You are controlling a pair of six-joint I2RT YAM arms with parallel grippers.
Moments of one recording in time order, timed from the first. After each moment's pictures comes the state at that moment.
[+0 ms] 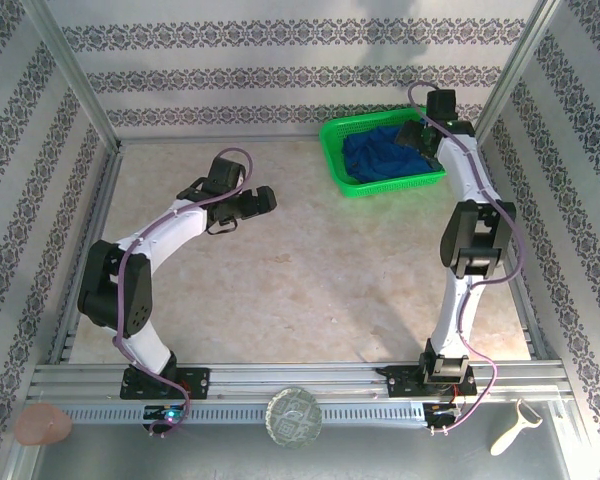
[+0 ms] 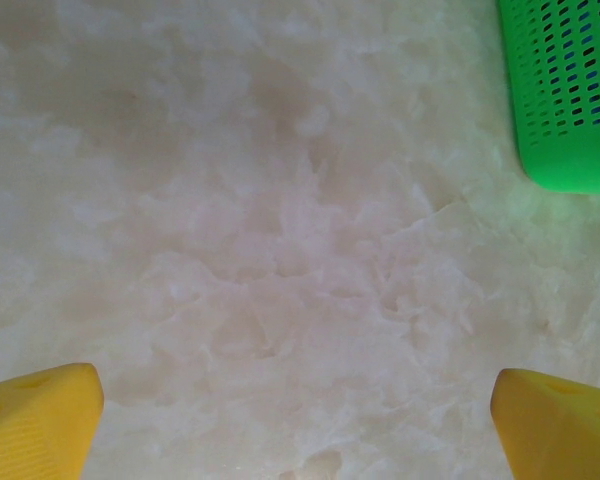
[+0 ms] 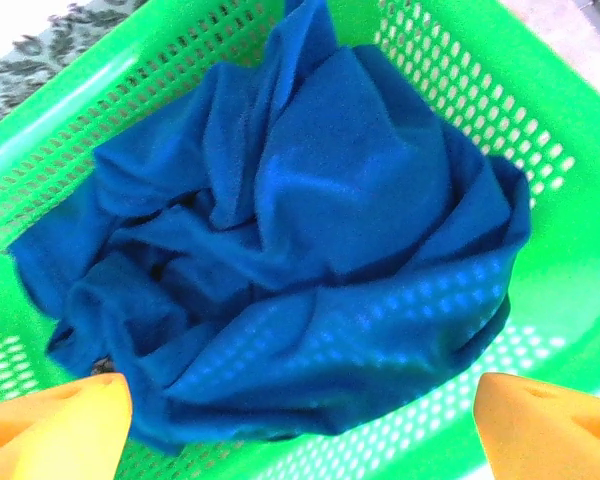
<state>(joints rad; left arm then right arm) -0.33 1.69 1.24 -0.42 0.14 -0.62 -0.05 2.15 2.04 -0.77 0.04 0.44</state>
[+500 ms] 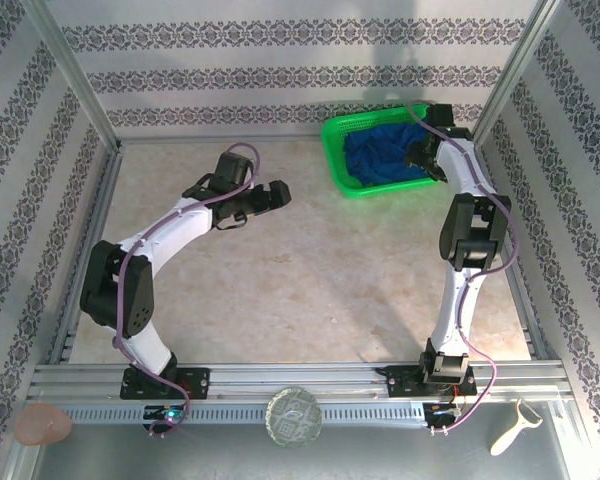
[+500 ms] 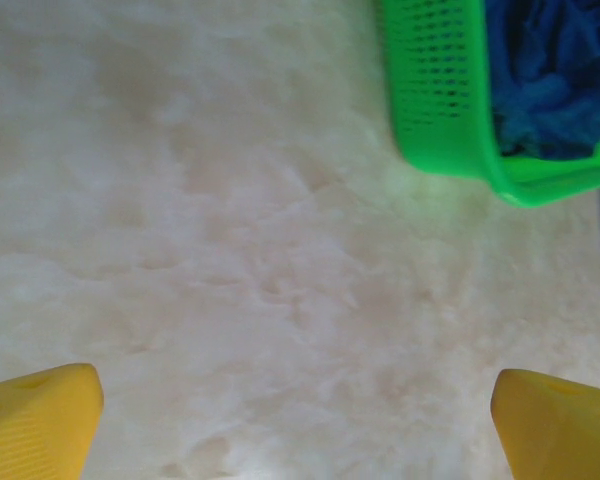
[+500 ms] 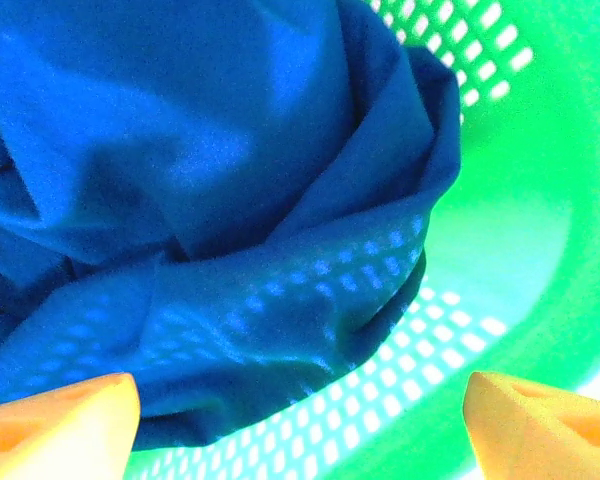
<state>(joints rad) -0.40 1.70 1.30 -0.38 0.26 -0.66 -0.08 2.20 1.97 -0.85 0.12 0.41</state>
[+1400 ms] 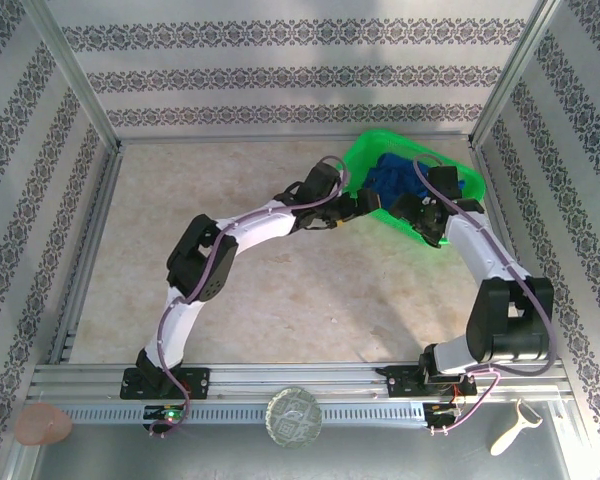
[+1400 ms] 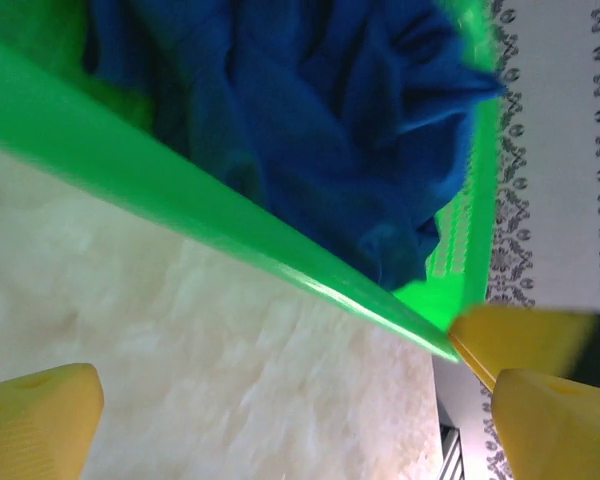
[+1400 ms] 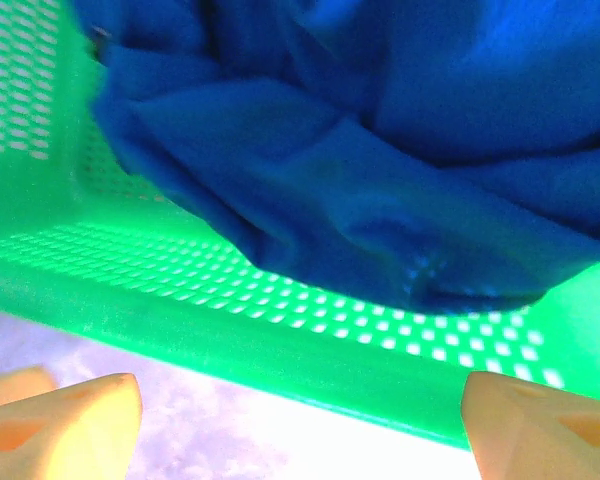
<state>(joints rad) -0.68 2.24 1.75 -0.07 0.42 -0.95 -0.01 1.45 1.07 -0.62 -0.10 0.60</state>
